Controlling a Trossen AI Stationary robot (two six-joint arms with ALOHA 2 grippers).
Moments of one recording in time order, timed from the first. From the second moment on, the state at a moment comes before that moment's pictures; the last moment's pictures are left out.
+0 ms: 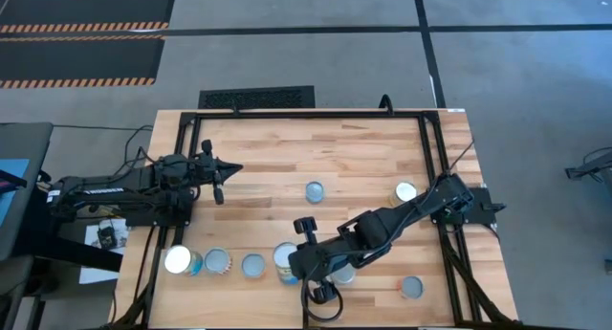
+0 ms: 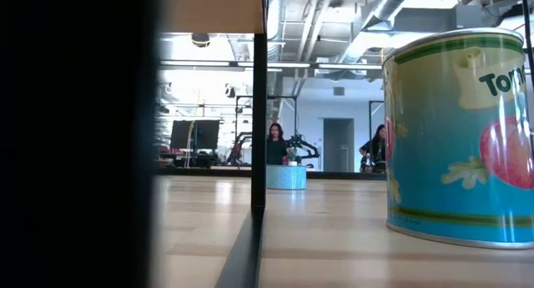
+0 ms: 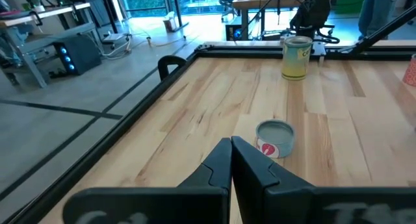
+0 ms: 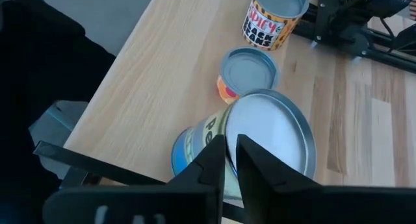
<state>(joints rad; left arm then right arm) 0.14 0.38 0.29 -0.13 -0.20 0.05 0.48 2.05 2.20 -0.93 0.21 0.06</state>
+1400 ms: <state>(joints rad) 0.14 0.38 0.29 -0.14 -0.15 0.05 0.48 1.80 1.79 -0.74 0.32 -0.02</state>
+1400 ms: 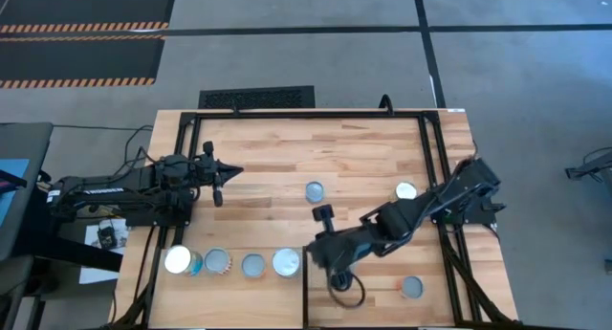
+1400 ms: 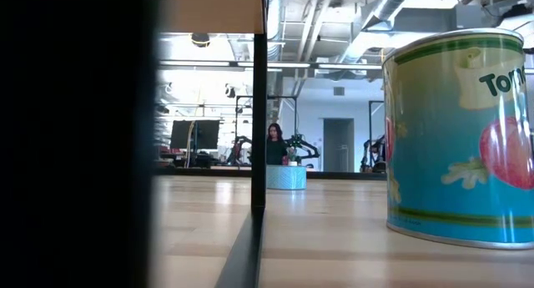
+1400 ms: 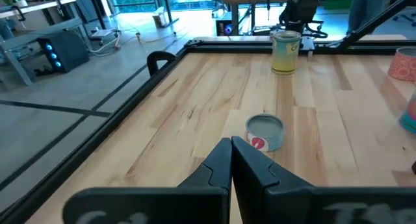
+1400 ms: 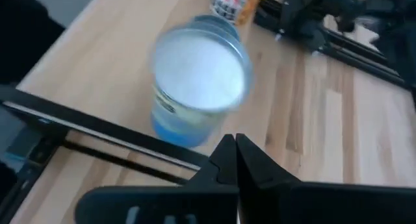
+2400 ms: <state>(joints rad) 0.14 0.54 0.29 -0.09 -0.15 0.05 0.38 1.02 0.85 -0.75 0.43 0.58</state>
